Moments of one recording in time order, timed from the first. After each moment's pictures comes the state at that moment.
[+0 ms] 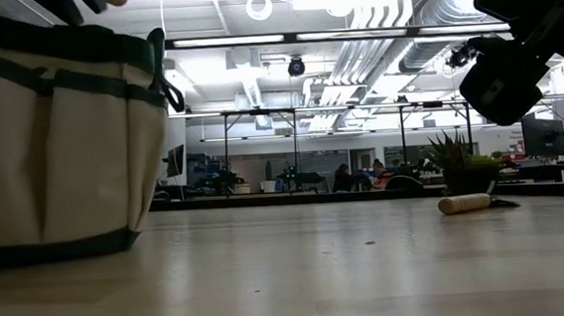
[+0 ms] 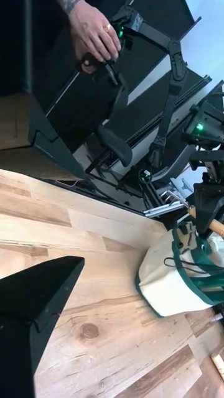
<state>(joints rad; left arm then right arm) -0.81 2.08 1.88 -1.57 -0.76 -2.35 0.43 1.21 0.15 0.96 -0.03 0.68</state>
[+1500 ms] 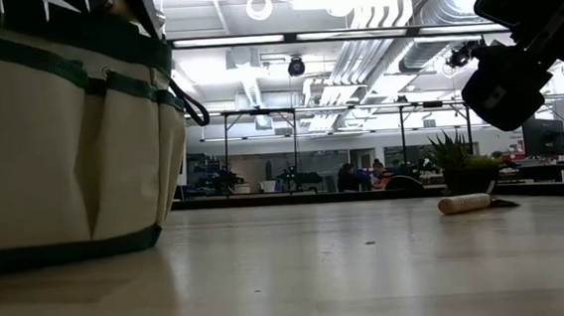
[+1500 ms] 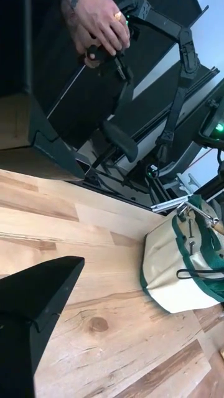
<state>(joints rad) -0.70 2.06 1.82 -1.57 -0.82 -2.37 0.43 1.21 0.15 0.93 -0.03 0.68</state>
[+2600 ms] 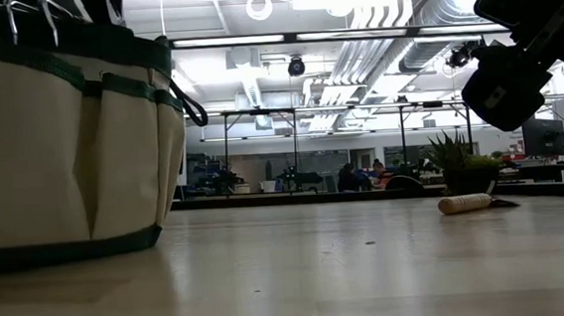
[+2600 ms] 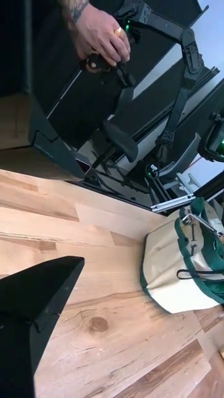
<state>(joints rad) -0.68 2.00 1.72 -1.57 -0.69 -2.41 0.43 1.21 0.15 0.93 -0.03 0.68</state>
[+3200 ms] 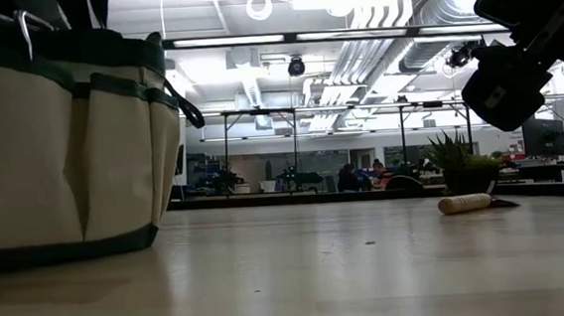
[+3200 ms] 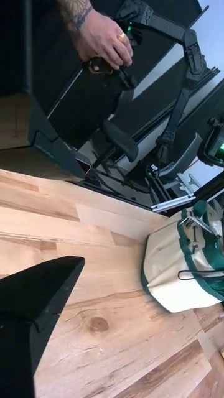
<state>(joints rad) -0.68 1.99 1.68 -1.57 -0.63 -2.42 0.43 1.21 0.15 0.93 -0.03 0.68</state>
